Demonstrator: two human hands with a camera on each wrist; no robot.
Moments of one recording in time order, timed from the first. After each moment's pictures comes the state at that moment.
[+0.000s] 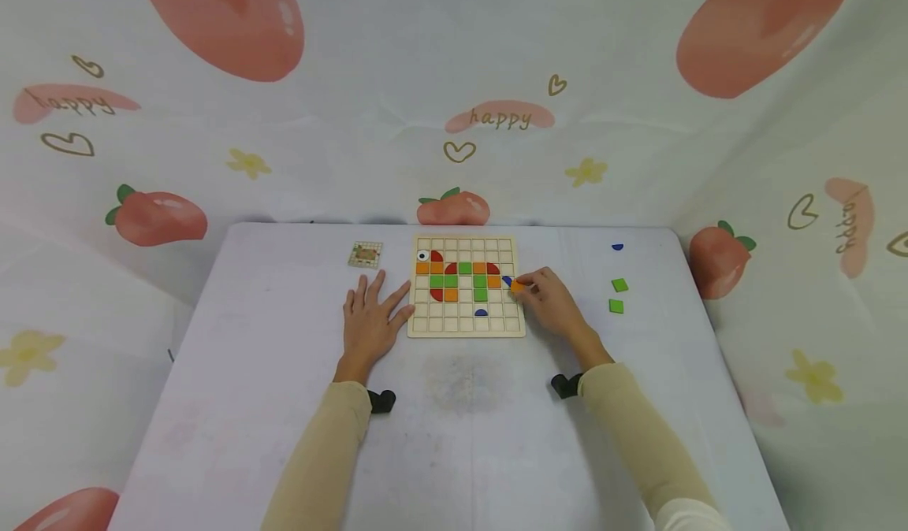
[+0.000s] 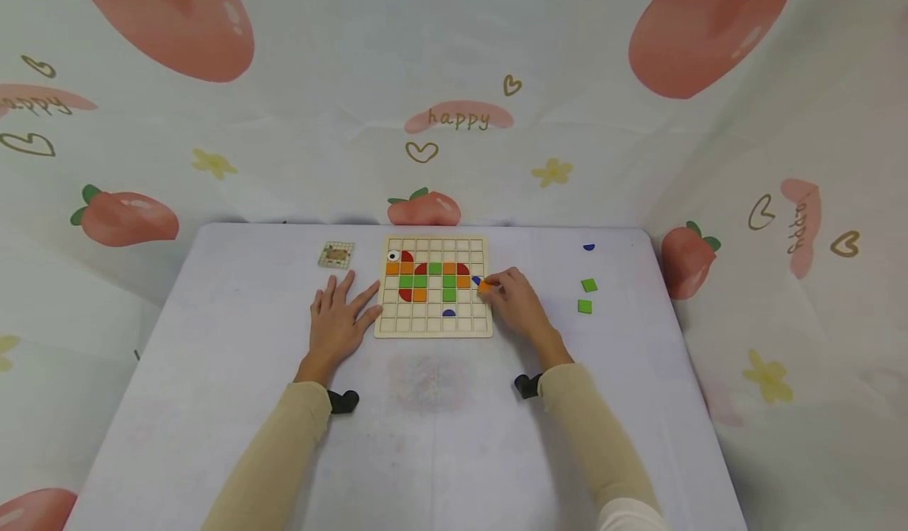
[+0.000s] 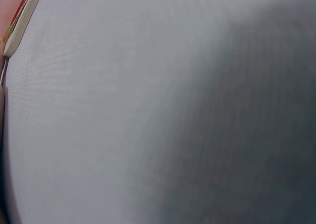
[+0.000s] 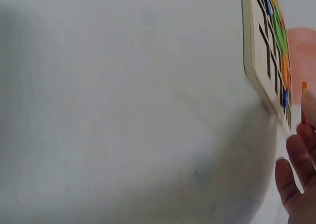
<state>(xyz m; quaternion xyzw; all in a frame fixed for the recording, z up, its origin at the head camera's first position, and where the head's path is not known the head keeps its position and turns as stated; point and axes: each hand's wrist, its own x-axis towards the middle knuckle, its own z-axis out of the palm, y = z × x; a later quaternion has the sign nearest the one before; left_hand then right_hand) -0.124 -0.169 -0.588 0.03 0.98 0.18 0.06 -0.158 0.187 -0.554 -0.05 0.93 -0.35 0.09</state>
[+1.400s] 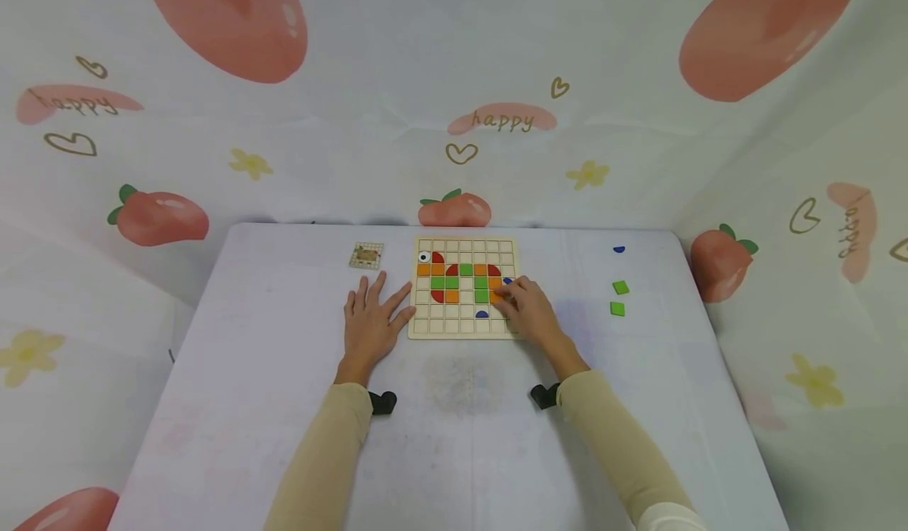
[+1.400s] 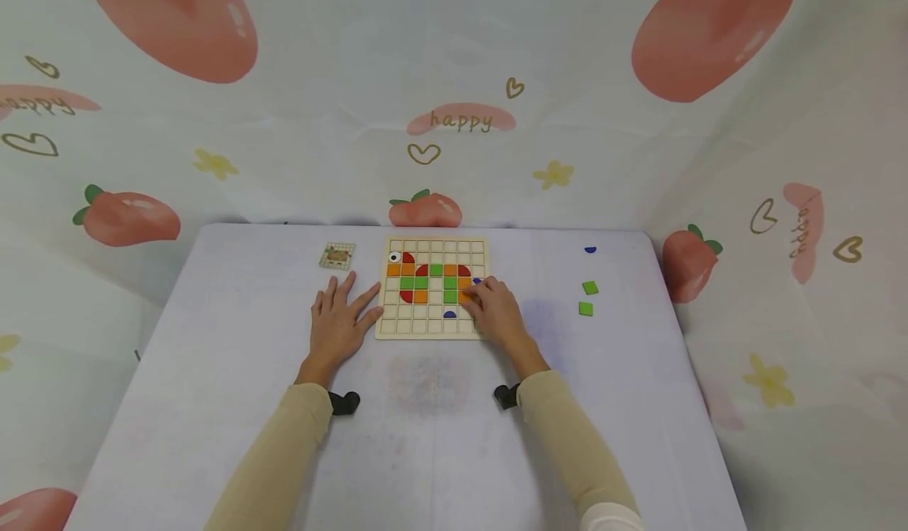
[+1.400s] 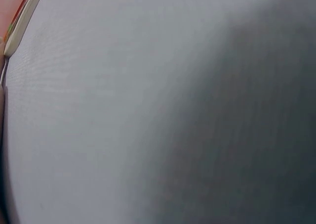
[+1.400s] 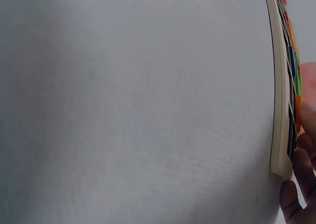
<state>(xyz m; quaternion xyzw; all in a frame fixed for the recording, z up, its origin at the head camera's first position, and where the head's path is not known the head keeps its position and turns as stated) -0.124 -0.168 -0.589 0.02 0.98 0.18 0.05 -0.147 0.147 -0.562 -0.11 0.95 -0.30 0.03</state>
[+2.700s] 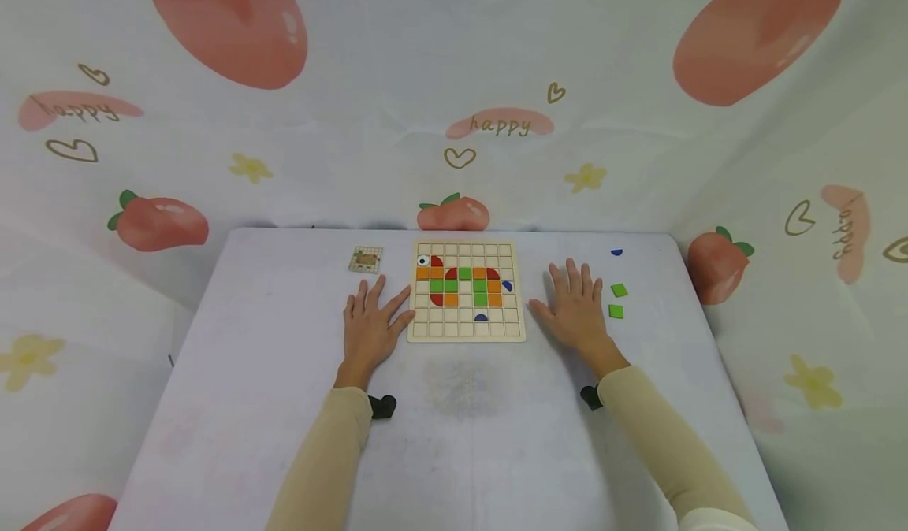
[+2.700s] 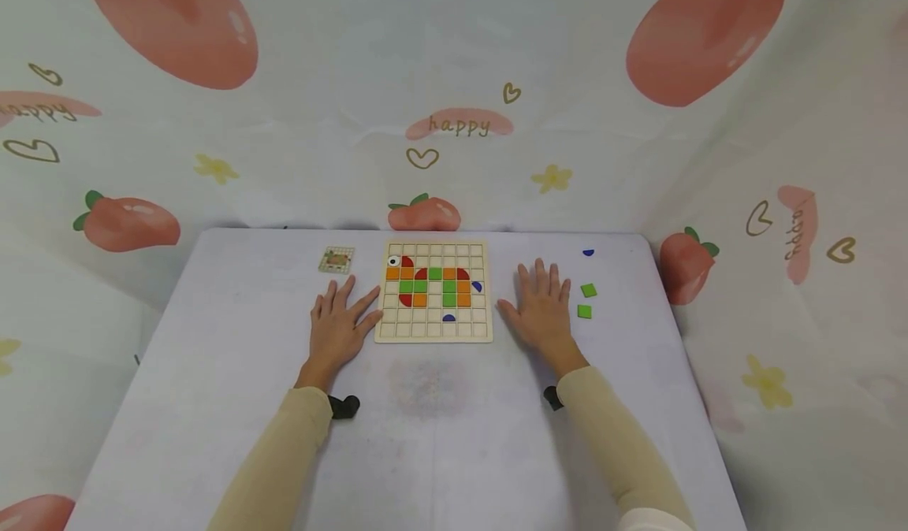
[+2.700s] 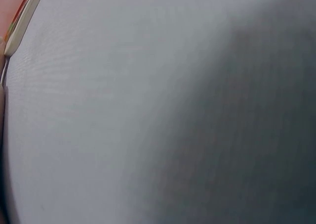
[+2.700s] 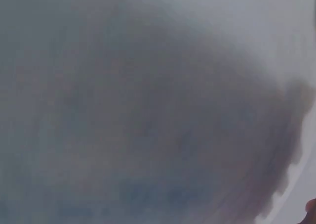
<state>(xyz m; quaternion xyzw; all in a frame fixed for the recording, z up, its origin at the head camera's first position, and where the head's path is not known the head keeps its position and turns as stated) -0.122 -0.168 -0.586 0.02 0.98 0.18 0.06 -0.146 0.215 -0.558 -0.03 0.99 -0.10 0.06</state>
